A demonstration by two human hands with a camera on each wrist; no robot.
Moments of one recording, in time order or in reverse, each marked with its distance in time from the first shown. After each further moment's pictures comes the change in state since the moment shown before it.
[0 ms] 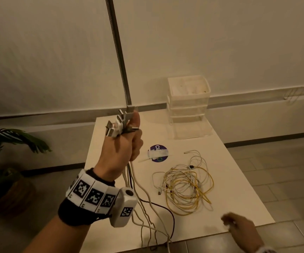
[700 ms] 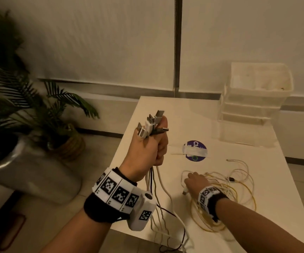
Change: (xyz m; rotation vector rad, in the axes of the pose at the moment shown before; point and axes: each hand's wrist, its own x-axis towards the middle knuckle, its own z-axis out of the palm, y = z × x) left_hand 0.022 -0.043 -0.026 0.124 0.280 -0.180; right_hand 0.157 -0.213 0.113 -1.088 -0.494 -0.743
